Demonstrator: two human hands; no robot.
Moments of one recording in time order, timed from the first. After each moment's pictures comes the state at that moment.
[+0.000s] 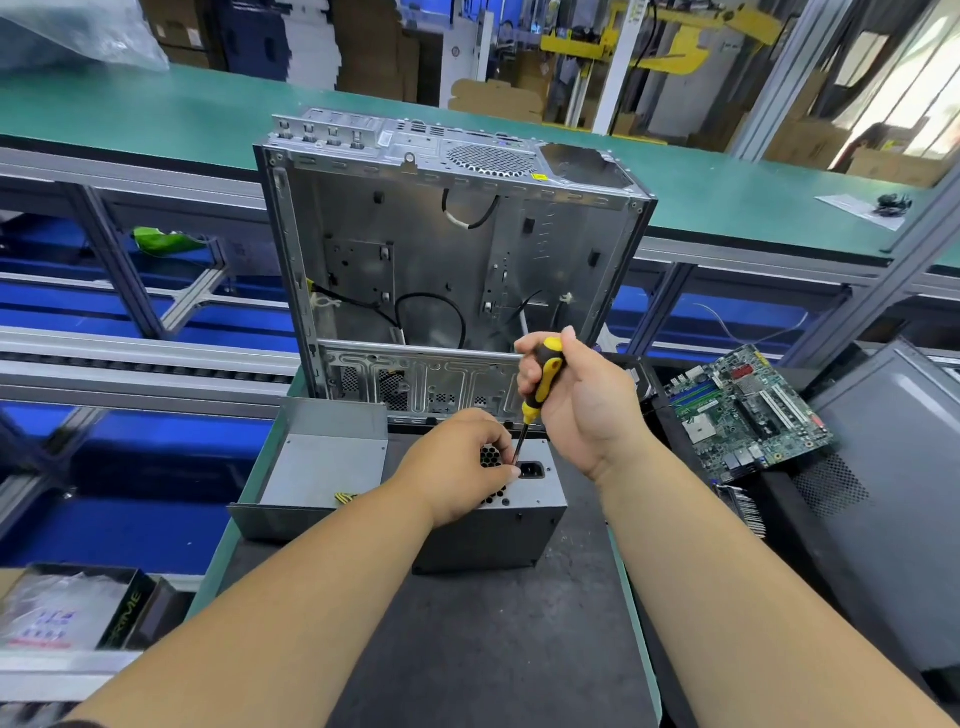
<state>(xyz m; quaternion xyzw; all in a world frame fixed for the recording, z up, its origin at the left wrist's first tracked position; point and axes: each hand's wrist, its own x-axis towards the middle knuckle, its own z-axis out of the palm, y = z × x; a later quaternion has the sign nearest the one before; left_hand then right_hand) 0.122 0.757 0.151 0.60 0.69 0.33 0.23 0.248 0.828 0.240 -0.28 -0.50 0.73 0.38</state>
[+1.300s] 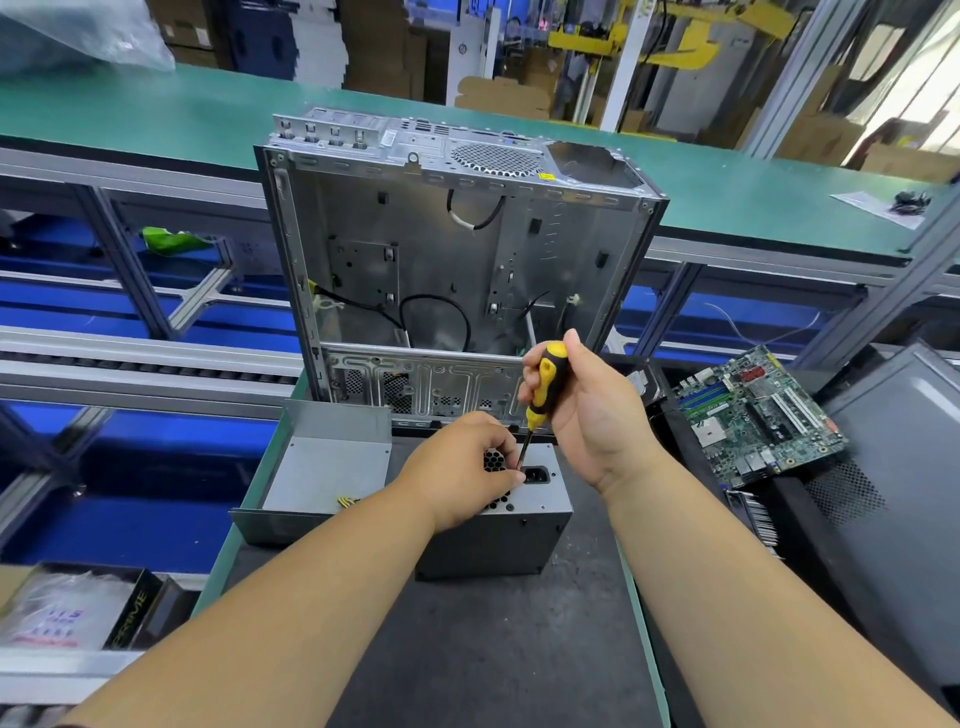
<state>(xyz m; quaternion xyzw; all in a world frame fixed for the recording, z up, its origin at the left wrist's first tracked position) 0.121 0.760 0.154 0.60 0.69 0.32 0.24 0.249 0.832 0.233 -0.28 -0.51 0.72 0.37</state>
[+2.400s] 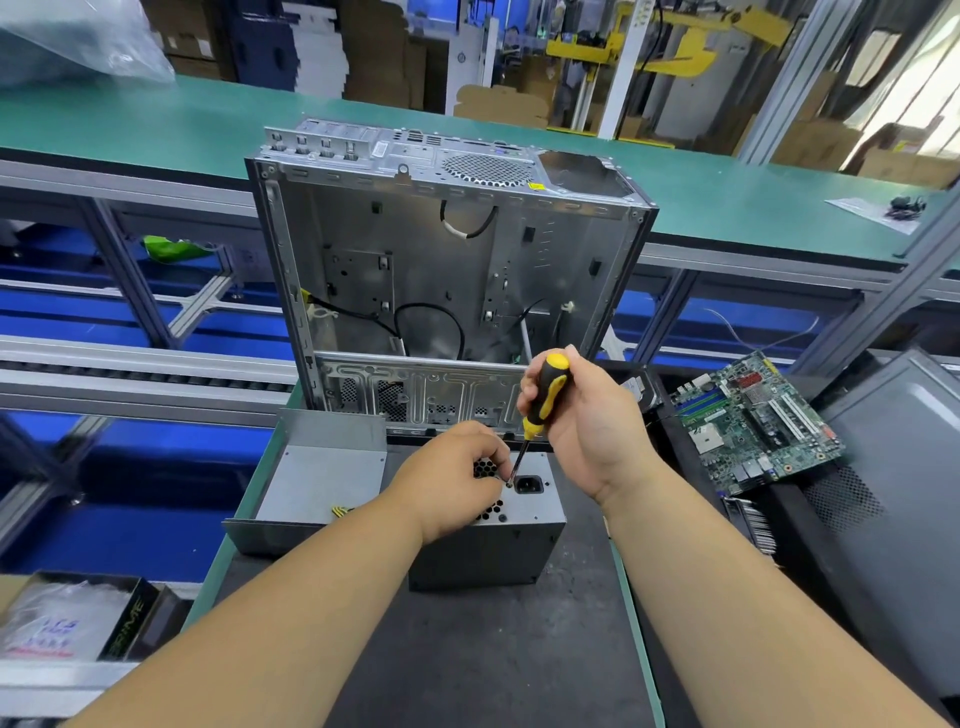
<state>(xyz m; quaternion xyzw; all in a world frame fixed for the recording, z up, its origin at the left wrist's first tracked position) 0.124 0.754 0.164 0.58 0.69 0.33 0.29 0.254 0.834 0.235 -0.27 -0.48 0.74 0.37</state>
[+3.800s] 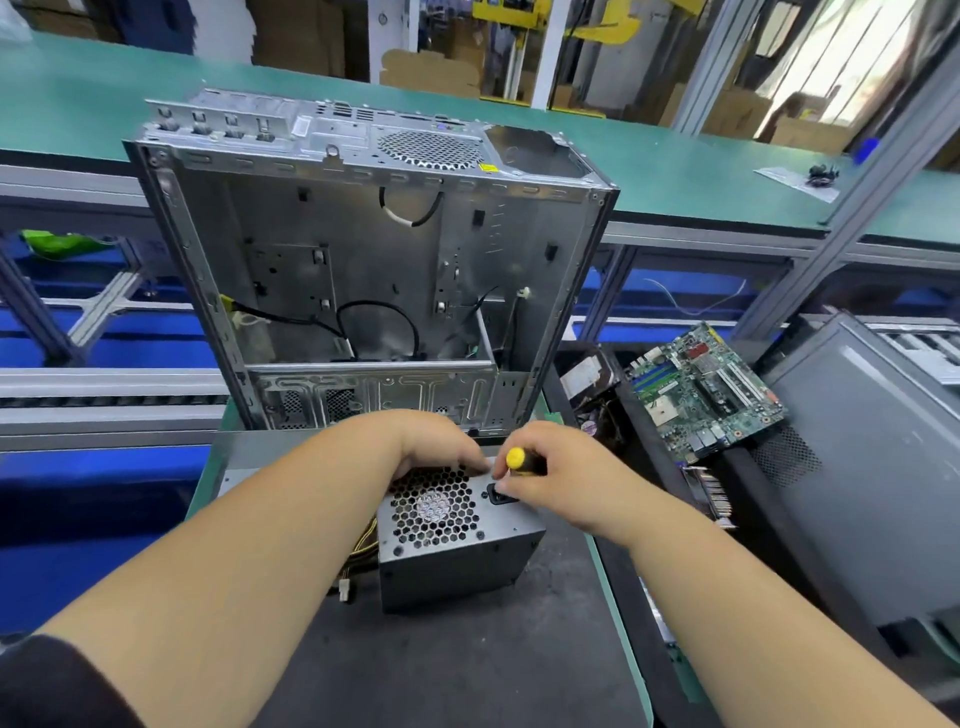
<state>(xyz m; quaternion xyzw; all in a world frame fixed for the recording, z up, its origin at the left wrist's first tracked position) 0.097 0.835 0.180 0.47 0.68 0.04 0.56 0.293 0.841 0.205 -0.39 -0.86 0.33 0.09</state>
